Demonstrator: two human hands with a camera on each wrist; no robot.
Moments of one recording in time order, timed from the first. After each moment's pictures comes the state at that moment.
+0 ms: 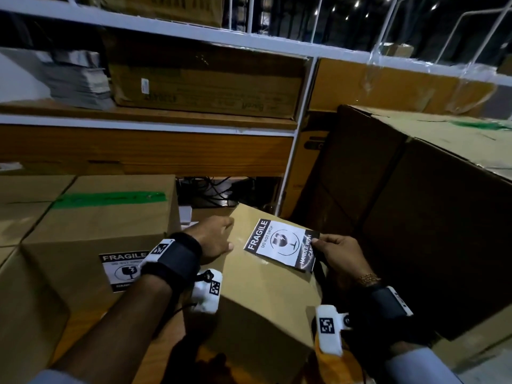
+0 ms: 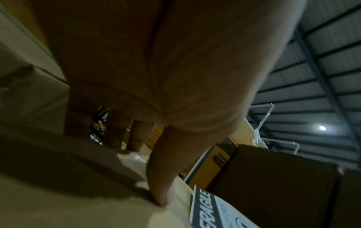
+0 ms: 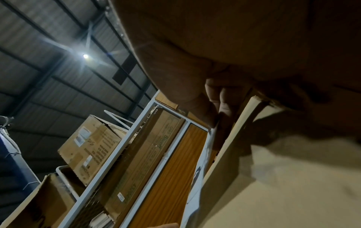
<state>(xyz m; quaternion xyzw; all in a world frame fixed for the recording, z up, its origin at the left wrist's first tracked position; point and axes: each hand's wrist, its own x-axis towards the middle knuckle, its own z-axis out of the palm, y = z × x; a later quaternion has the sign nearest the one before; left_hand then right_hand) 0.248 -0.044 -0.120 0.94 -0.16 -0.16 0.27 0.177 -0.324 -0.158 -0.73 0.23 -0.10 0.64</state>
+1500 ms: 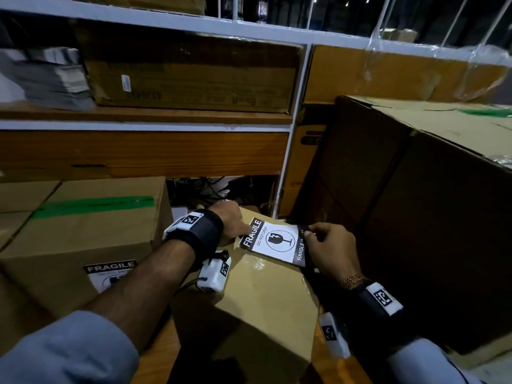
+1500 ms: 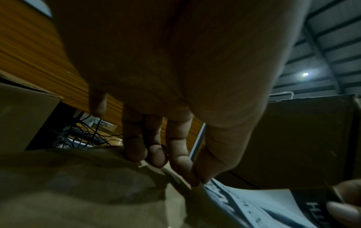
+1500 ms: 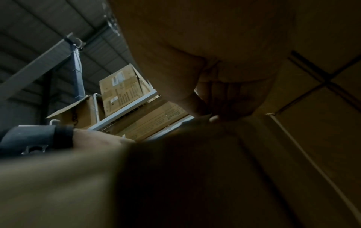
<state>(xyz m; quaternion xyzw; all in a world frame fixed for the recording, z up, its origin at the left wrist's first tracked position) 0.303 -0.108 -0.108 0.97 -0.13 -0.14 0.13 0.196 -0.329 -0.151 -0.91 0.16 -0.21 0.33</state>
